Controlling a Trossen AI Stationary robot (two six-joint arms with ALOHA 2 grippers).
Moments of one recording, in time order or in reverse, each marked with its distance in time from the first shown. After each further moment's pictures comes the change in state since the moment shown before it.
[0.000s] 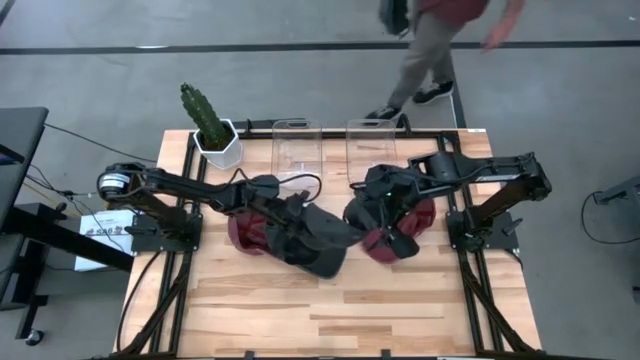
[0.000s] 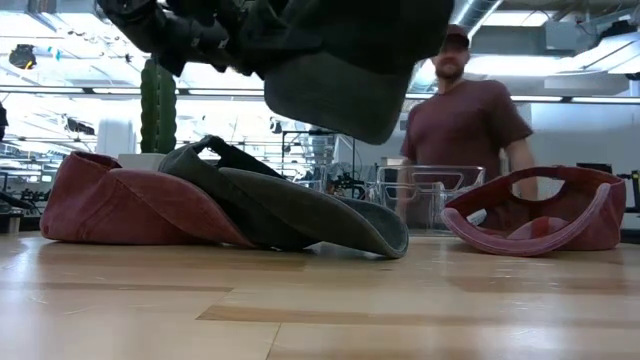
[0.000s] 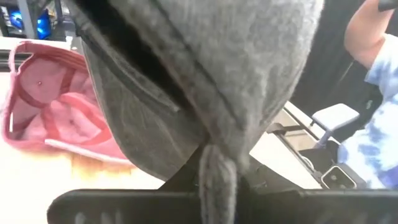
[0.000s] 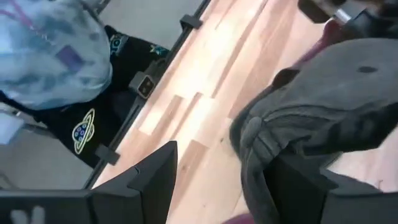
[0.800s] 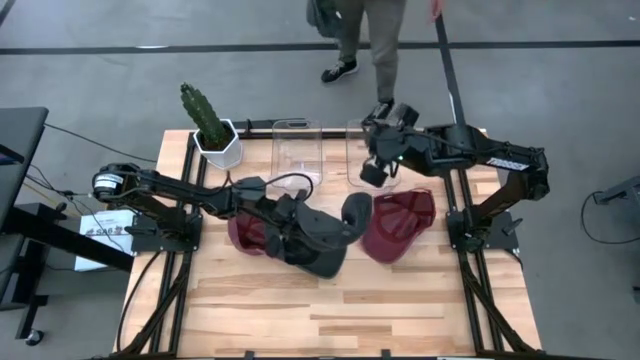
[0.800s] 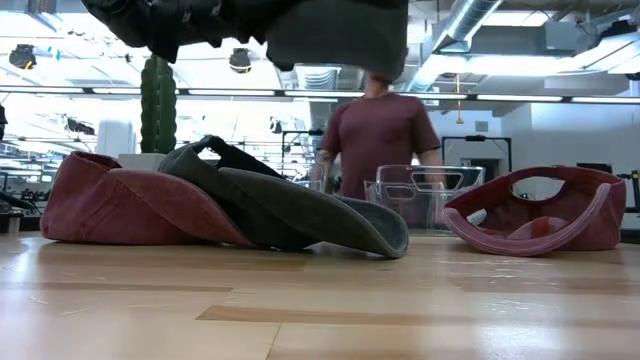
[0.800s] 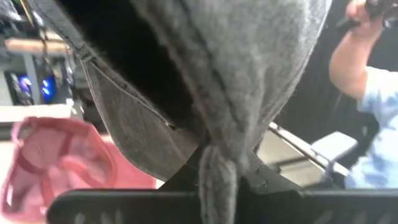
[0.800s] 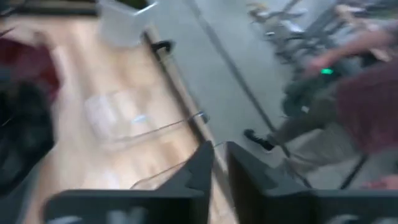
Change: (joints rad) left arm -0.054 -0.045 -0.034 0.220 -0.047 -0.003; right arm -0.133 0.005 0.182 -0.073 1.100 0.236
